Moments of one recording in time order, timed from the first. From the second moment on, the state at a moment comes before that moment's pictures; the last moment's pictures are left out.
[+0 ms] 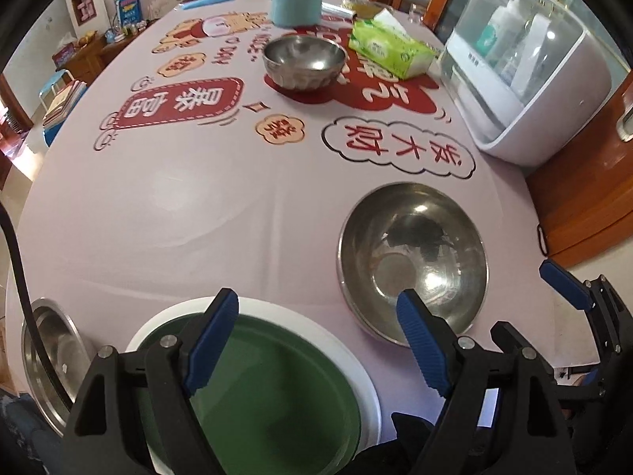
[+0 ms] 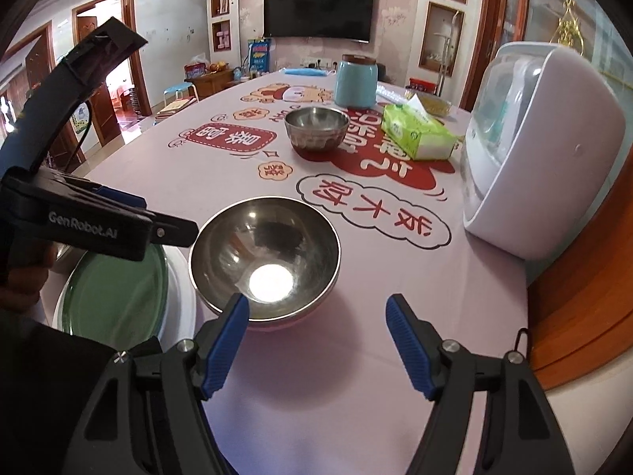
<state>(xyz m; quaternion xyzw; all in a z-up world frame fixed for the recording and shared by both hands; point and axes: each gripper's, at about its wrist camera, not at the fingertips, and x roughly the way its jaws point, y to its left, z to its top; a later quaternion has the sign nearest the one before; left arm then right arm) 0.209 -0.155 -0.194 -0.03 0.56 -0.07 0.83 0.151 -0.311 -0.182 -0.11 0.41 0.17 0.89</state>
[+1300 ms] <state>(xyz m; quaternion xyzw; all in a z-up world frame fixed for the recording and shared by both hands) 0.243 -0.195 -0.242 -0.02 0.60 -0.10 0.80 0.195 -0.319 -0.225 -0.03 0.47 0.22 0.85</state>
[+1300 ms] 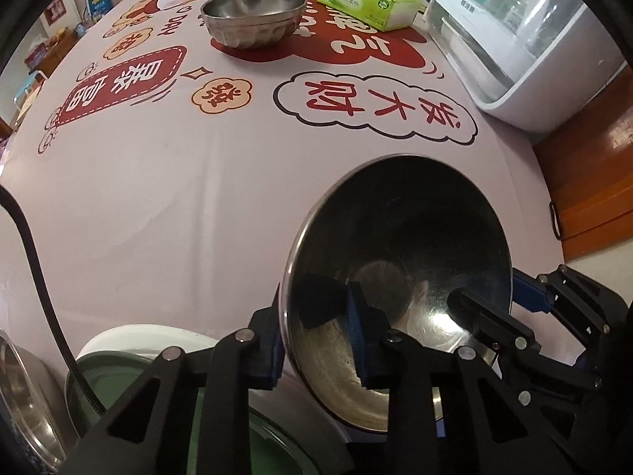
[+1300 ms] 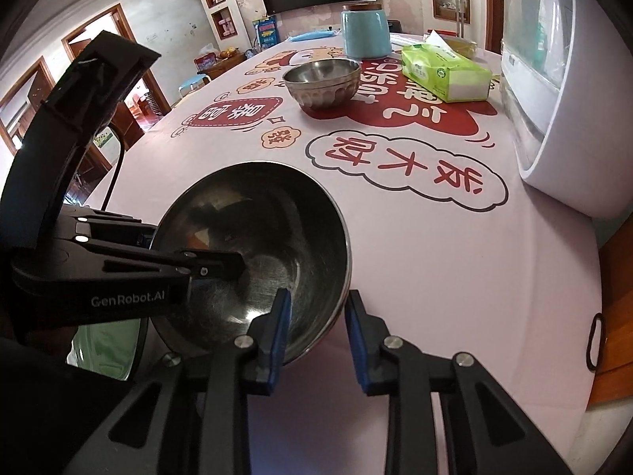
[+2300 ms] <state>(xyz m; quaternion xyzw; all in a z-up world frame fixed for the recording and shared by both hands) 0.199 -0.171 -0.186 -0.04 0.52 -0.12 0.84 0.159 -0.306 -0.182 -0.08 0.41 0.20 0.89</state>
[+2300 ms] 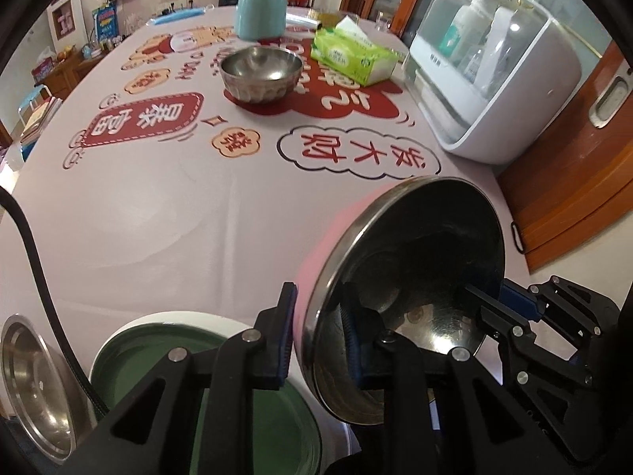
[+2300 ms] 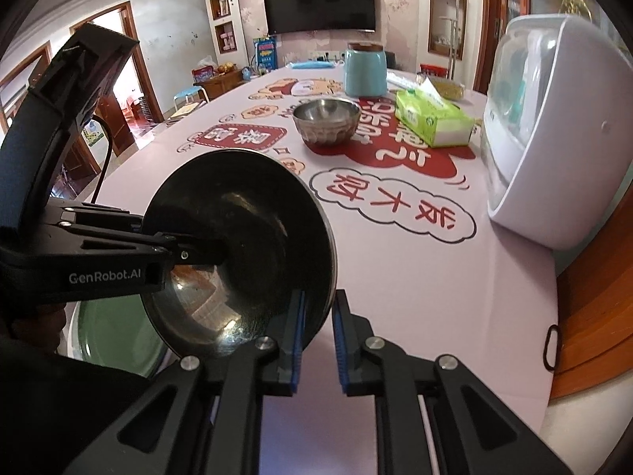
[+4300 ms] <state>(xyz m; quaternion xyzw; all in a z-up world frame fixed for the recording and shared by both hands) 0.100 0.123 -0.157 -0.06 0.53 -0.02 0.85 0.102 -0.034 -0.173 -0.08 0.42 0.29 0.86</state>
